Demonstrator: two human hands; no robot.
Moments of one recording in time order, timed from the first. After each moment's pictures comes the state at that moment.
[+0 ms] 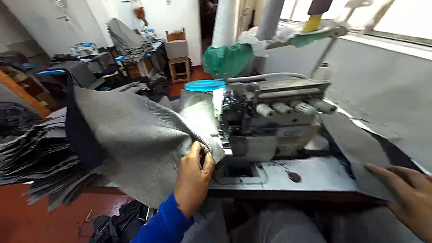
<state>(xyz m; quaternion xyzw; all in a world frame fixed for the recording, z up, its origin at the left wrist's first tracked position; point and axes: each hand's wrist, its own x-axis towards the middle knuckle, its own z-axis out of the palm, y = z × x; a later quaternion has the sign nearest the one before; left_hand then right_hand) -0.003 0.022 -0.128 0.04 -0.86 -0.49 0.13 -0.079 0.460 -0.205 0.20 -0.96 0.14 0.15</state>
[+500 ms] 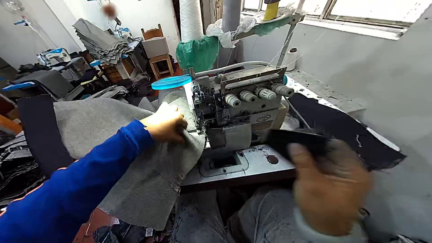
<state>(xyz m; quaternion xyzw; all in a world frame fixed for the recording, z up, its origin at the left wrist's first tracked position) -0.103 -0.037 -0.041 -0.30 -0.95 0.01 -0.10 -0.023 0.265 -0.150 0.15 -0.68 0.60 0.40</state>
